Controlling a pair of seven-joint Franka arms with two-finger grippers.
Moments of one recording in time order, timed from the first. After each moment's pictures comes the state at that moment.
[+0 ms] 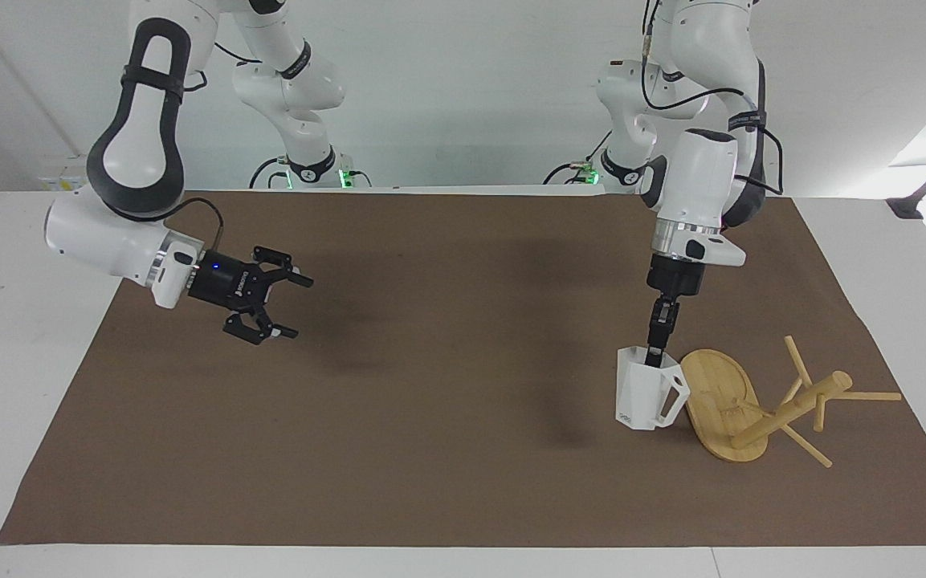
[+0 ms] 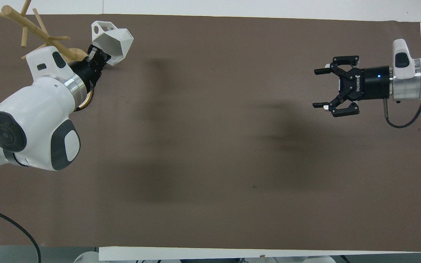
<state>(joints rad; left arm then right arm) -0.41 0.07 0.09 -2.27 -0.05 3.15 -1.18 -0.06 0.16 -0.09 -1.88 0.94 1.79 -1.82</state>
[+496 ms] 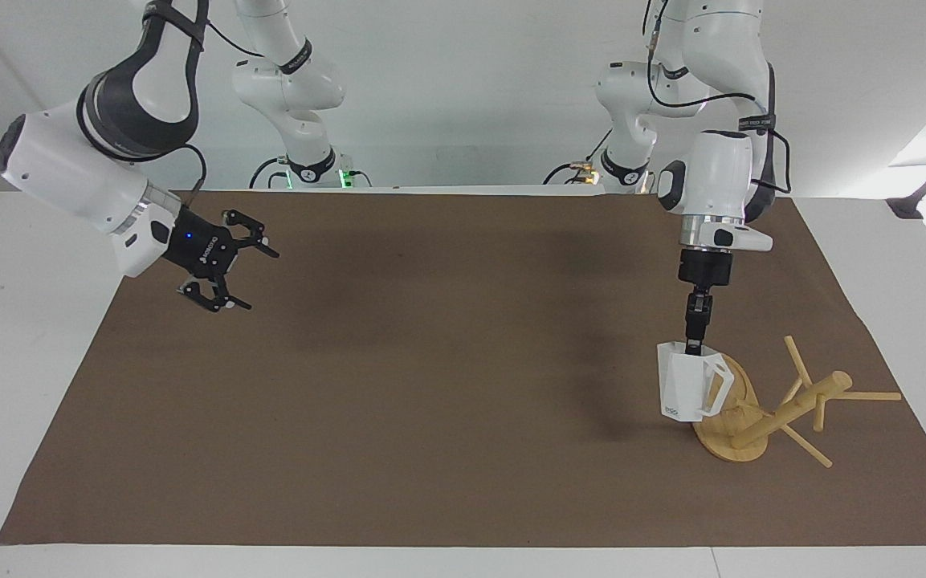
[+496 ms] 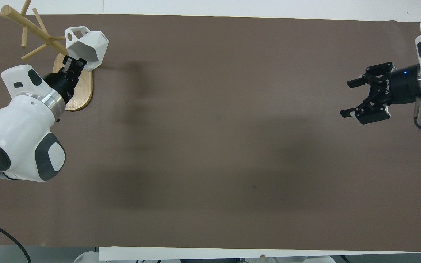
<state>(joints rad) -0.33 0.04 0.08 -2.33 -0.04 3.22 -1.13 -0.06 0.06 -0.08 -1.80 0.48 1.75 -1.22</state>
